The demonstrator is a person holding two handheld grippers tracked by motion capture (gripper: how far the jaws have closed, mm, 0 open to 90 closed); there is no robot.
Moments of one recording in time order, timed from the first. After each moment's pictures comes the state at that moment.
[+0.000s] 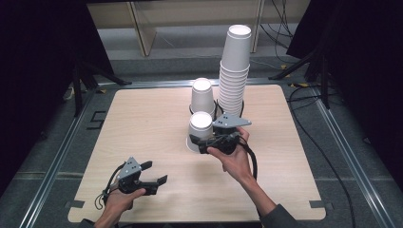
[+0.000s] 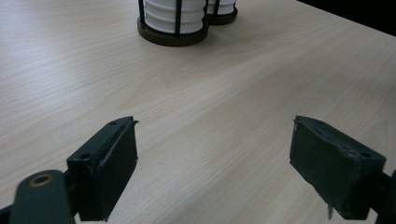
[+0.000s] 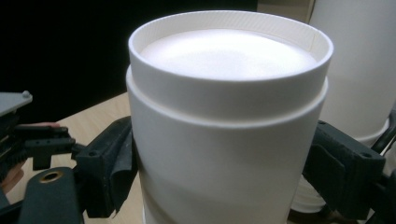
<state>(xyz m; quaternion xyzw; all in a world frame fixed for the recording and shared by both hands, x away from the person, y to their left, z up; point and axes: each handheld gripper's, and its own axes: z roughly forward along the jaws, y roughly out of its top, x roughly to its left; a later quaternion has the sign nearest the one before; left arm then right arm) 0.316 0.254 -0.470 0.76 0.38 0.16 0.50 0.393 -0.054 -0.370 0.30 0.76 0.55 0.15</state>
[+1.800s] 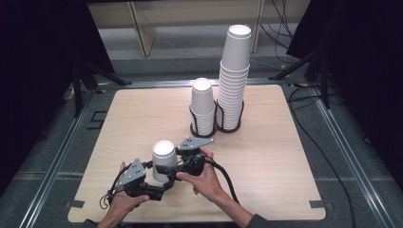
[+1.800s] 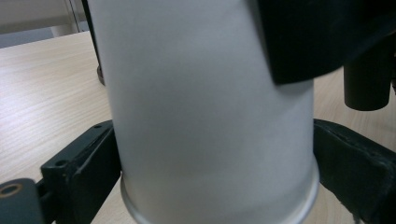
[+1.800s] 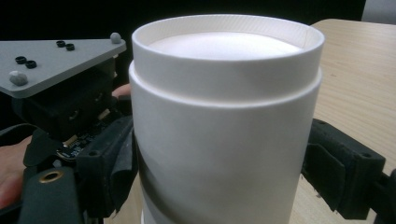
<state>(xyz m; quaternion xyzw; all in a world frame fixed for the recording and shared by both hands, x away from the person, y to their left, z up) 0.308 0.233 -0.462 0.75 0.30 0.17 0.56 0.360 0.028 -0.414 0.24 0.79 0.57 0.00</state>
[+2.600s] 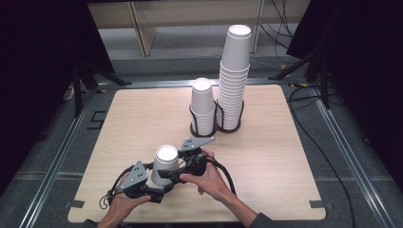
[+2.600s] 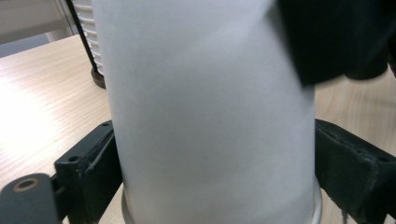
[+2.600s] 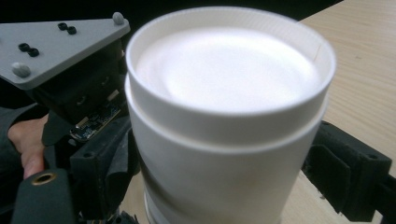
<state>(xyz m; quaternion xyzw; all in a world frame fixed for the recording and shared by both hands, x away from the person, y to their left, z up) 0.304 0.233 -0.460 0.78 0.26 0.19 0.54 0.361 0.019 -0.411 0.23 0.80 0.55 -0.05</state>
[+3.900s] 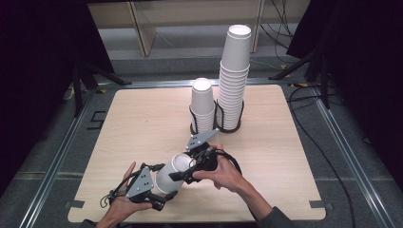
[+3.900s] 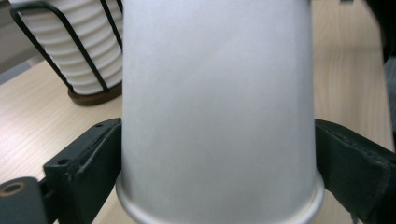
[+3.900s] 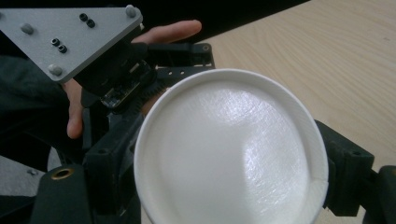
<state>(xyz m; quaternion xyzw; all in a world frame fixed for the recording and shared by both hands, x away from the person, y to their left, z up) 0.295 0.225 -0.458 0.80 0.18 0.21 0.53 0.370 -0.009 -0.388 0.16 0.85 0.50 -0.07</state>
